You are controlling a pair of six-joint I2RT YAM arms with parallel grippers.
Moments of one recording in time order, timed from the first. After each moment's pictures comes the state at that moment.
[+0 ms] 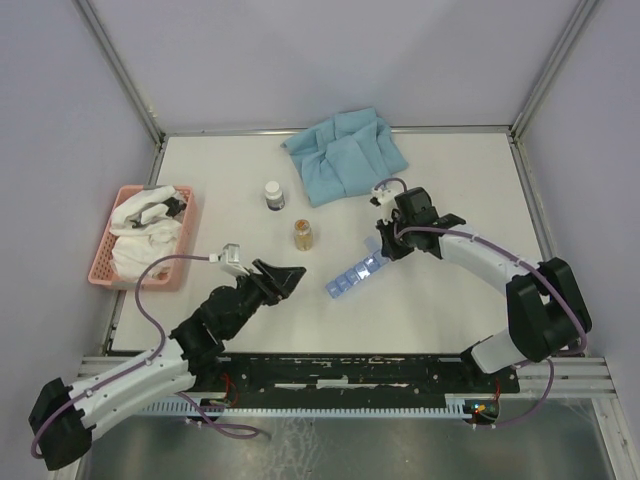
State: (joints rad) left arm -0.87 0.58 0.15 0.30 -0.29 -1.04; right arm 0.47 1.49 0.93 -0.38 -0.22 -0.04
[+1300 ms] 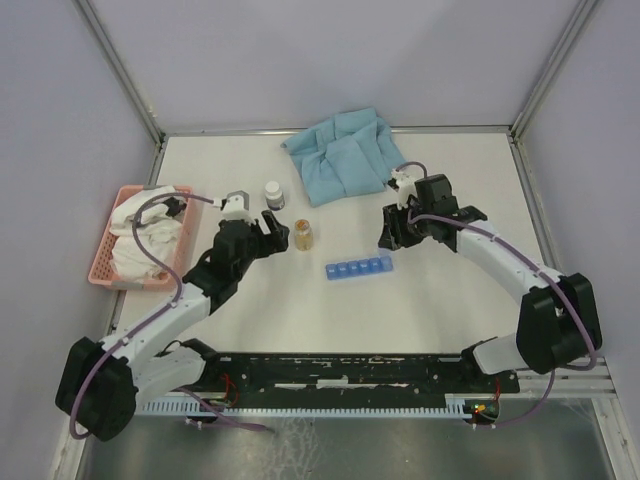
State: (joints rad) left arm -0.53 0.97 0.51 0.07 -0.26 -0.56; right arm 0.37 1.45 0.98 -0.43 -0.29 0.14
